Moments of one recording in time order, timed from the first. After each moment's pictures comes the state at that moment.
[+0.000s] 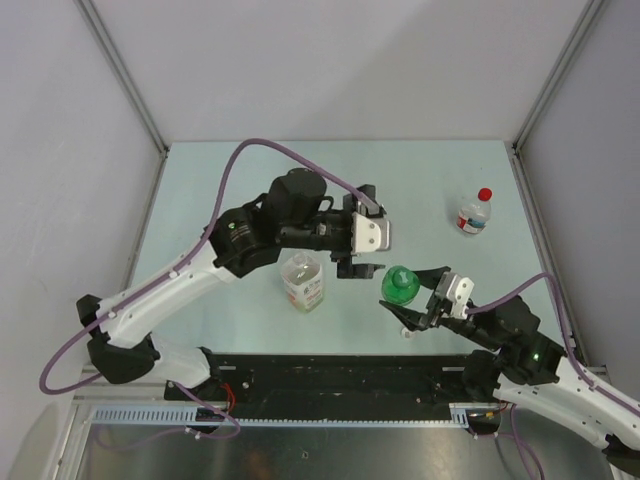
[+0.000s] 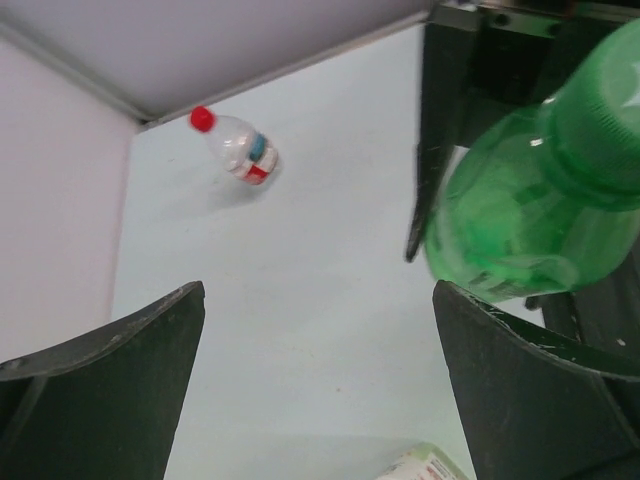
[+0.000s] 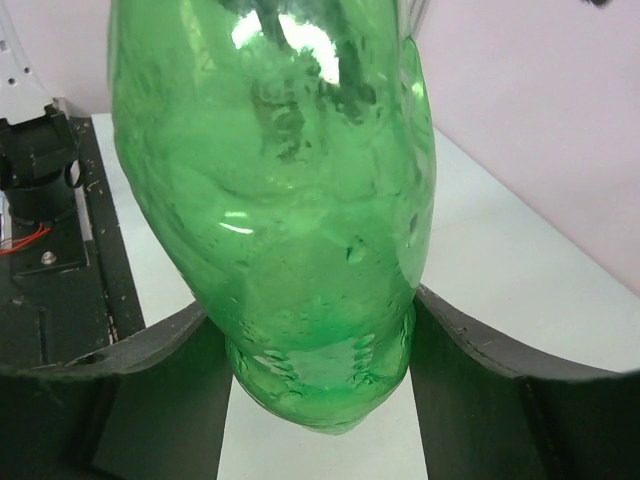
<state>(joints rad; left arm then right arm) -1.04 1.41 1.67 -0.68 0.41 0.65 1.01 0.30 0.49 -0.06 -0.09 -0.21</state>
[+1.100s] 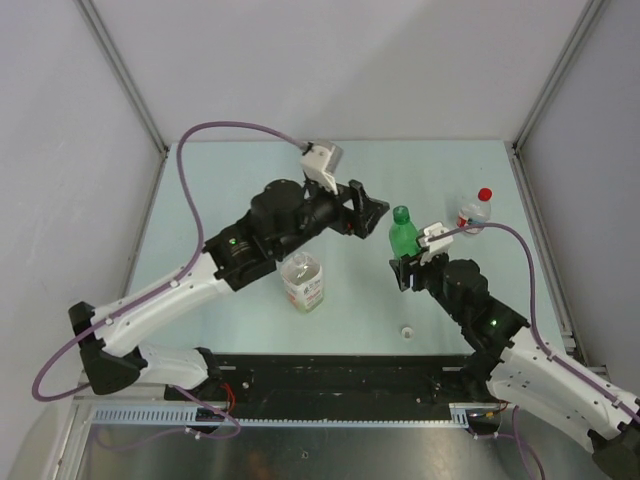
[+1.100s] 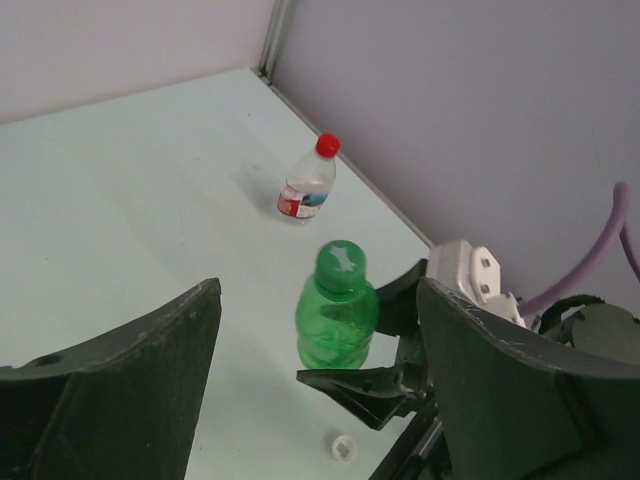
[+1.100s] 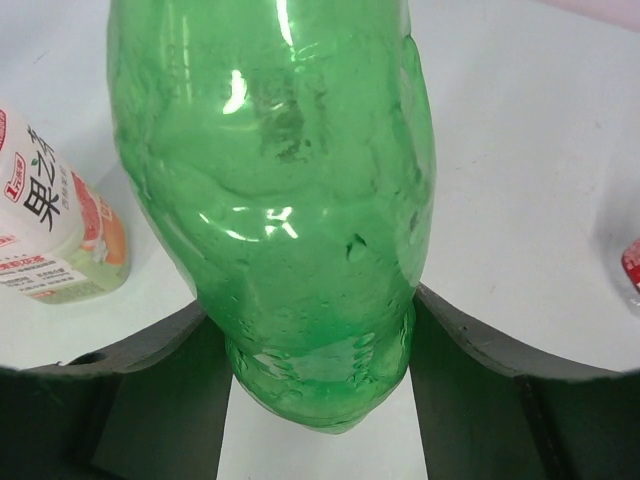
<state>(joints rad) -0.99 1.27 1.37 -0.15 -0.17 -0.38 0.77 0.65 0.50 -0.07 0.28 0.05</state>
